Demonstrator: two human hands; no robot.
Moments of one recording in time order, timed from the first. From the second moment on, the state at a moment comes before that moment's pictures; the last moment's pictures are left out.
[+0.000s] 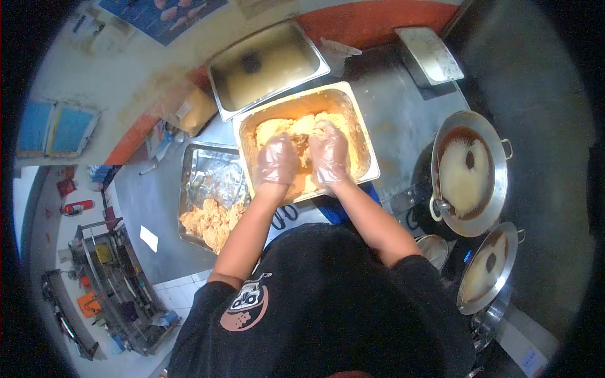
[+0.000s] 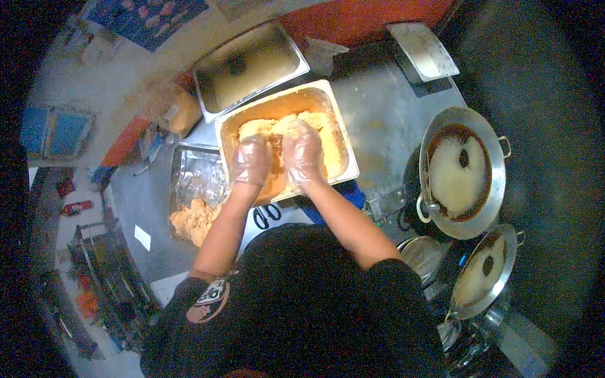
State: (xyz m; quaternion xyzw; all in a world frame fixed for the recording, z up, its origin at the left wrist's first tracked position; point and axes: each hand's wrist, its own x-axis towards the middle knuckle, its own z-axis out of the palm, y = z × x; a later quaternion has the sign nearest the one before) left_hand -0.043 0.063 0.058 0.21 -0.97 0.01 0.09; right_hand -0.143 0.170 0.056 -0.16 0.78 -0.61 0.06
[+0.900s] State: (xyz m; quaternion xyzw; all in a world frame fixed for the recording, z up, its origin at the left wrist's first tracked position) left_hand -0.012 -0.009 0.080 0.13 -0.96 -0.10 0.21; right_hand -0.118 0.428 0.277 -0.09 0.67 -0.73 0.03
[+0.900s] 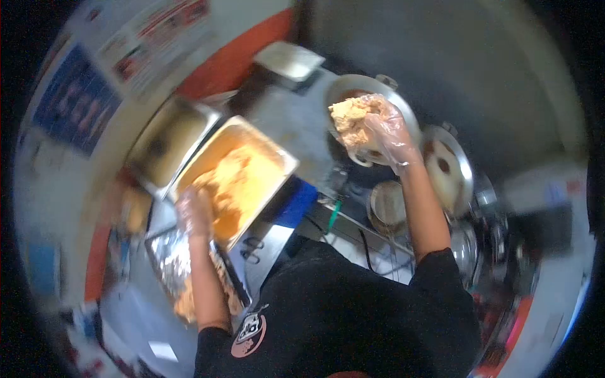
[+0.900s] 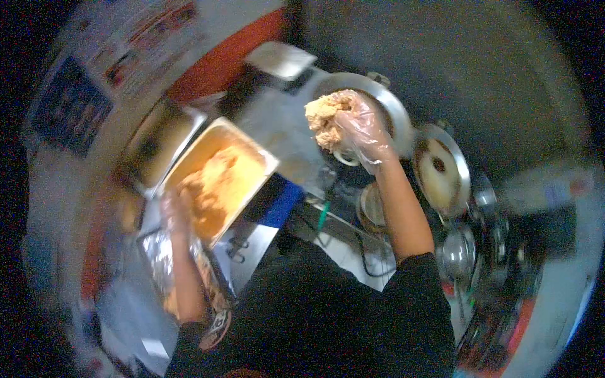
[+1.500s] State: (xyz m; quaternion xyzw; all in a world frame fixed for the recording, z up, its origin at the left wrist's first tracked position) left_hand -0.020 -0.066 0.054 0.03 -0.97 -0.09 0.24; right_hand 0.035 0.859 0.254 0.28 0.80 -0.47 -0.23
